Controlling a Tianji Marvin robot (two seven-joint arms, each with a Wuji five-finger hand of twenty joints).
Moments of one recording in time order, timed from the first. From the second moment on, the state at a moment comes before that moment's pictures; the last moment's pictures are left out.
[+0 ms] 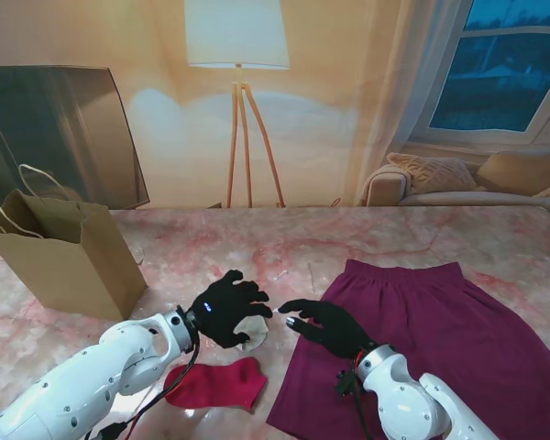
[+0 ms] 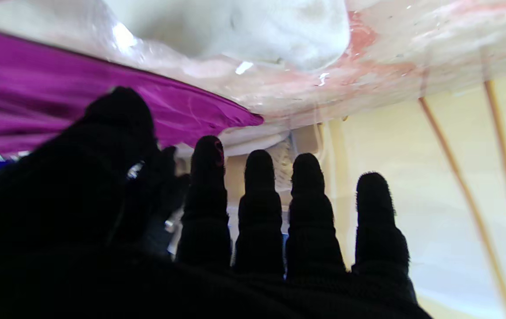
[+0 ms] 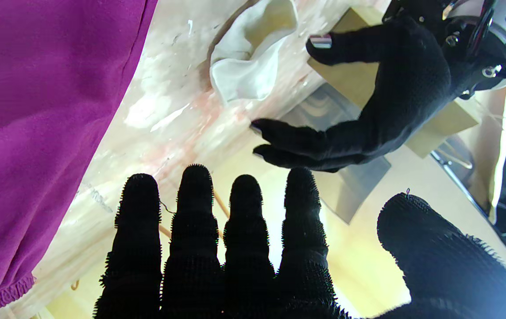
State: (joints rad) left arm 1.22 -1.02 -0.75 -1.28 1.17 -0.33 0.37; right arm -1.64 -1.12 1.14 -1.58 -0.46 -0.20 -0.06; left_hand 0.40 -0.67 1.02 -0.21 0.51 -0.11 0.44 0.30 0.57 -0.04 0.23 0.32 0.48 0.01 0.27 0.42 0.08 0.19 0.73 0.42; right_hand 0.16 -0.16 0.70 0.03 0.51 -0.12 0.40 0.41 0.66 -0.01 0.20 0.15 0.65 0.05 0.17 0.37 0.34 0.12 0.68 0.40
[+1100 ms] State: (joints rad) left arm 1.47 -1.05 -1.05 -1.37 1.00 -0.36 0.15; right arm -1.63 -1.12 1.12 -1.57 -0.45 -0.20 -0.06; left_hand 0.46 -0.64 0.99 -0.19 0.48 -0.03 0.35 0.26 0.56 -0.02 0.21 0.35 0.50 0.05 0.30 0.52 0.11 0.18 0.72 0.50; right_hand 0.16 -0.16 0.70 0.03 0.51 -0.12 0.40 0.41 0.66 -0.01 0.20 0.15 0.65 0.05 0.17 0.37 0.34 0.12 0.68 0.40
